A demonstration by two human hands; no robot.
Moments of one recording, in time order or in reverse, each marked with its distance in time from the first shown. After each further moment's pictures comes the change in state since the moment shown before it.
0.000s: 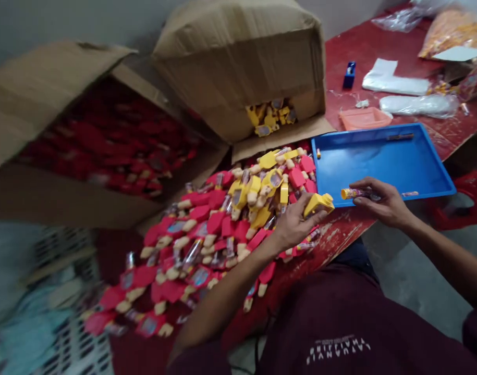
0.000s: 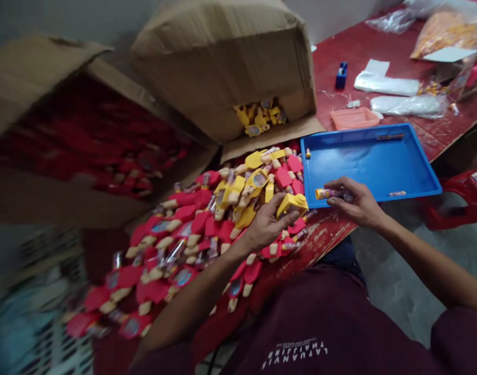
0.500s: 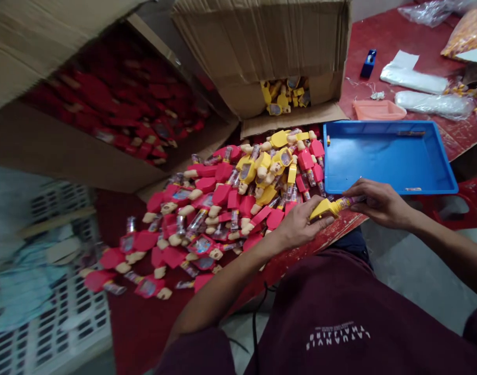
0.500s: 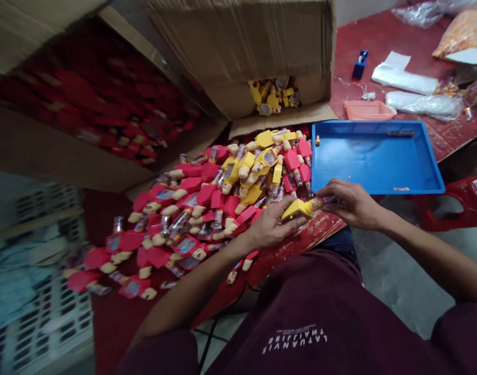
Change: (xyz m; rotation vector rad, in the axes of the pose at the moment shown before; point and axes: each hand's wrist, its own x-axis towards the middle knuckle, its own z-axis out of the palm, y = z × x) left_hand -0.057 0.000 0.000 0.141 -0.073 0.066; right_hand -0.007 -0.043 0.021 -0.134 -0.349 -0.298
